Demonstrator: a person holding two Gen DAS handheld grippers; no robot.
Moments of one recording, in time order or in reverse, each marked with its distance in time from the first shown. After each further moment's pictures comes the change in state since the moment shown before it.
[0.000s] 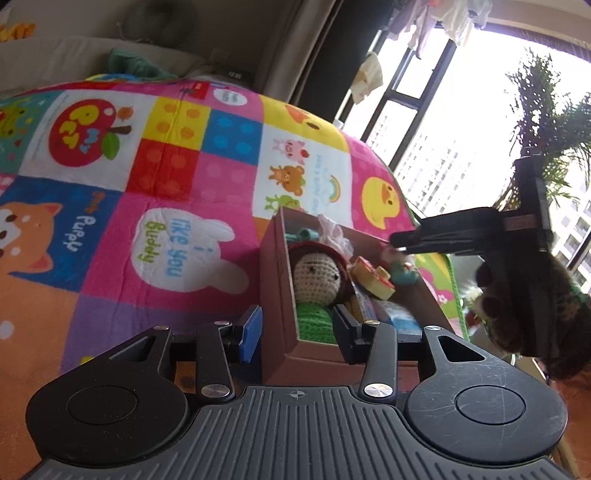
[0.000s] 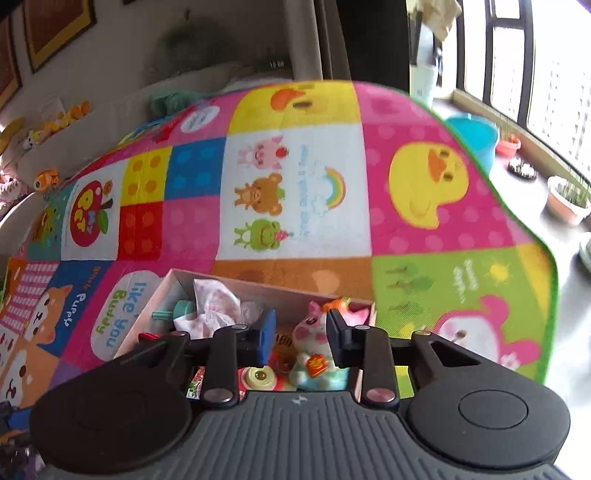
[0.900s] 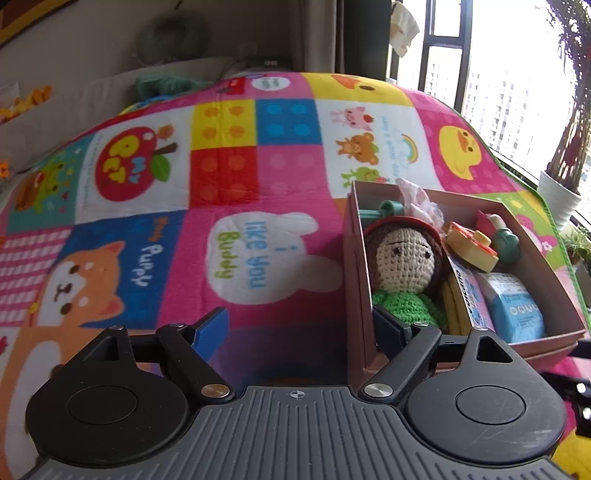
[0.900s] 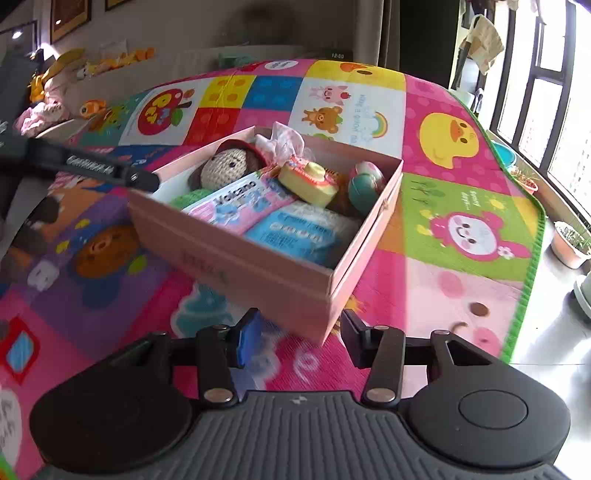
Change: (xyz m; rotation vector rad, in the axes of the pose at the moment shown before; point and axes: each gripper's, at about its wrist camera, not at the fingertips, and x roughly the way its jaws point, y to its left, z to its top) left arm 0.030 0.009 0.008 0.207 0.077 0.337; right arm -0.073 0.033 -0.174 -0.241 -0.054 0.013
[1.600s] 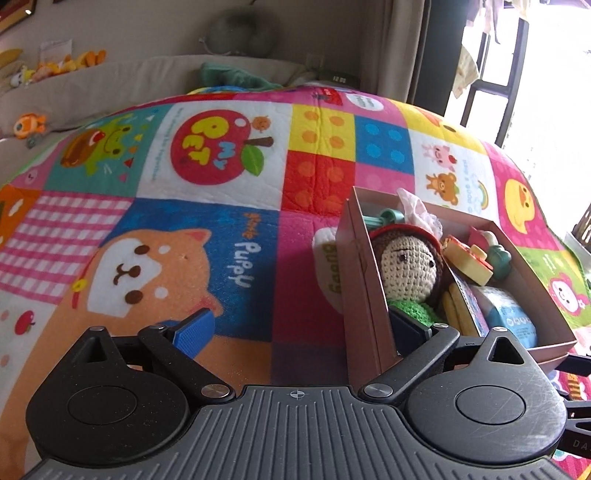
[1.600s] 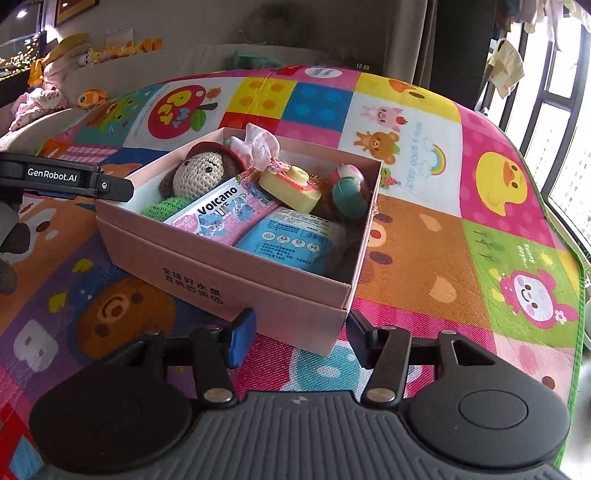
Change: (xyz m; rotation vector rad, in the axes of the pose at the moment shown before) left arm 0.014 0.097 -0.006 -0.189 -0.054 0.025; right arm 0.061 0.086 0.051 -0.074 -0.008 -0.054
